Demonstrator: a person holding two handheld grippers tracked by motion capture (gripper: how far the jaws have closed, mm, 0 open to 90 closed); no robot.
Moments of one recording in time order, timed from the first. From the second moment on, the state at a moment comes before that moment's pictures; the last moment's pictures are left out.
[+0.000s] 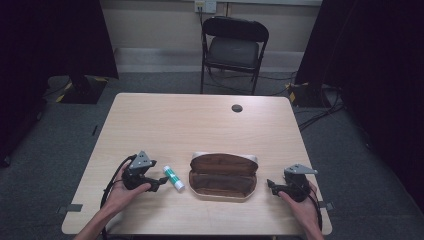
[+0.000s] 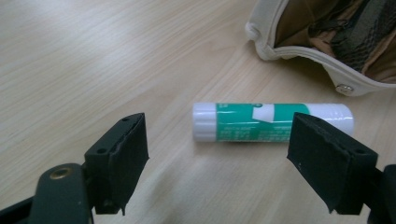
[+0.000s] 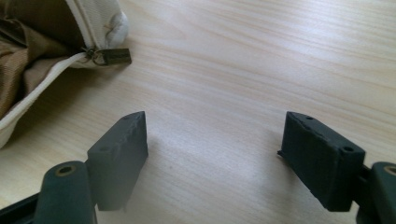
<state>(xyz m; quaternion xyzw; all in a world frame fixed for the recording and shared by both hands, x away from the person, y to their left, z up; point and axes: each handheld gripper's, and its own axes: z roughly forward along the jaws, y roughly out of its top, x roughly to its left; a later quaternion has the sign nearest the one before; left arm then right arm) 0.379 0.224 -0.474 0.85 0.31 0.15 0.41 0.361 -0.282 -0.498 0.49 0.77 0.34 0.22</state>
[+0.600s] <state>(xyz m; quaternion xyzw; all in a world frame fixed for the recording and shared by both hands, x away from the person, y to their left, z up) 0.383 0.202 -0.480 0.87 0.27 0.13 0.38 0.361 -0.283 -0.499 0.50 0.76 0.34 0.23</state>
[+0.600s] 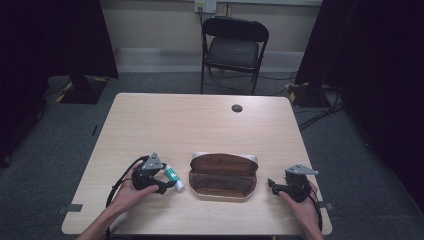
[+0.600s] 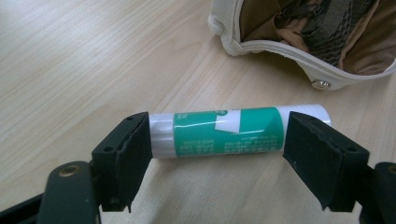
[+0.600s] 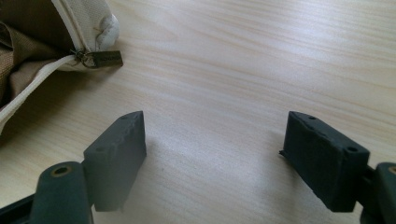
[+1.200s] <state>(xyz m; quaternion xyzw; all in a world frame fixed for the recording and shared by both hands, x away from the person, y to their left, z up) 0.383 0.200 -0.490 0.89 0.26 0.13 0.35 0.361 -0.283 -0.499 0.50 0.76 0.34 0.23</state>
